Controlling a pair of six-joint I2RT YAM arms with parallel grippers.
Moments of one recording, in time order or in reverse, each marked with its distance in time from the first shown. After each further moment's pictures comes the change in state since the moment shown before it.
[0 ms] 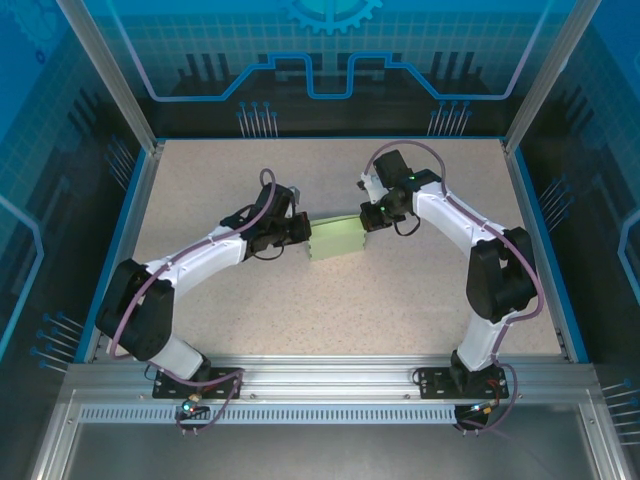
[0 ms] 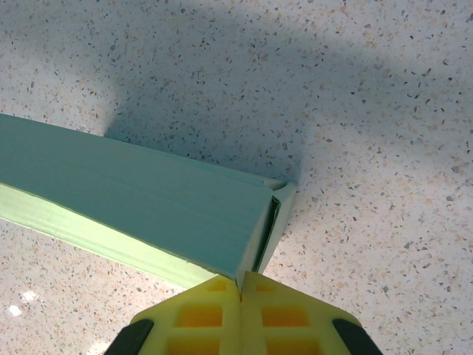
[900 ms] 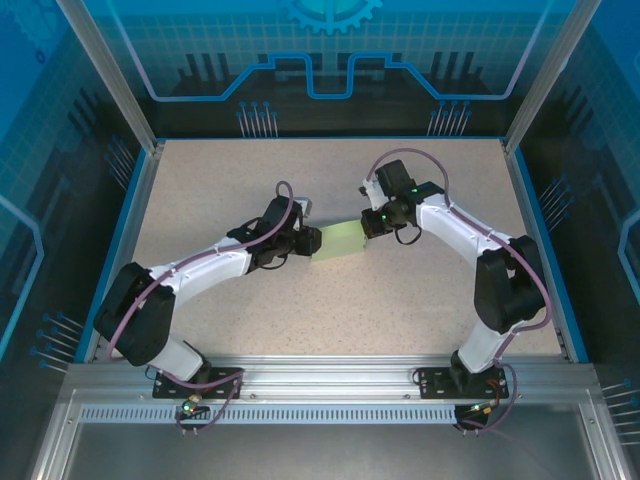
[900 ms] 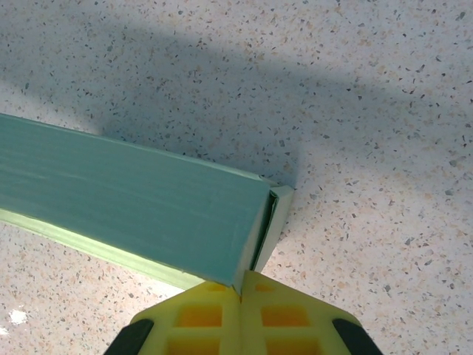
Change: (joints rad) left arm -0.077 -0.023 -0.074 0.069 -0.083 0.188; right arm 0.017 -0.080 -0.138 0.124 0.032 0.024
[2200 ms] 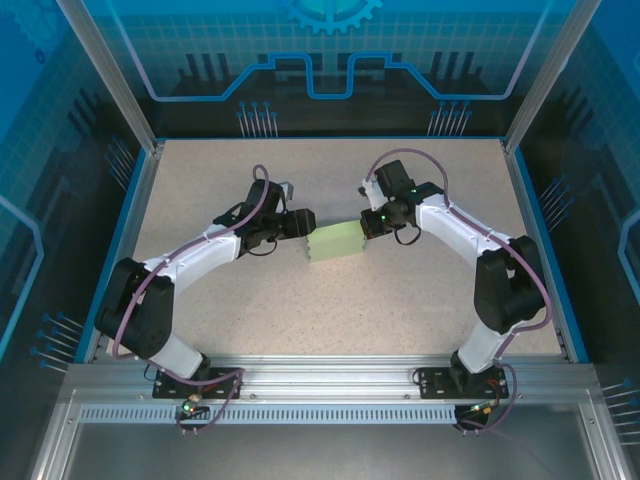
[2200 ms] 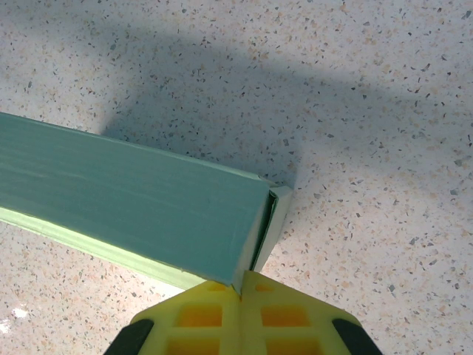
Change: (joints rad) left arm 0.152 0.031 0.057 -0.008 0.141 -0.121; right arm 0.003 -0.001 0.000 -0.001 0.000 0.003
